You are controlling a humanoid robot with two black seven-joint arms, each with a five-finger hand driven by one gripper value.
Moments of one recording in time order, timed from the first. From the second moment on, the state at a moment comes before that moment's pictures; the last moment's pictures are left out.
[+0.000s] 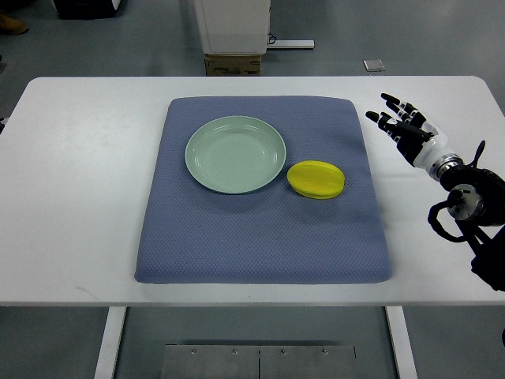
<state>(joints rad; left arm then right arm) -0.03 0.00 -0.10 -0.21 0.09 0.06 -0.21 0.71 -0.19 0.99 0.67 -0.44 0.12 0.10</state>
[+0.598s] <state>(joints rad) -0.03 0.00 -0.10 -0.21 0.09 0.06 -0.21 0.72 -0.19 0.99 0.67 -0.44 0.12 0.10</state>
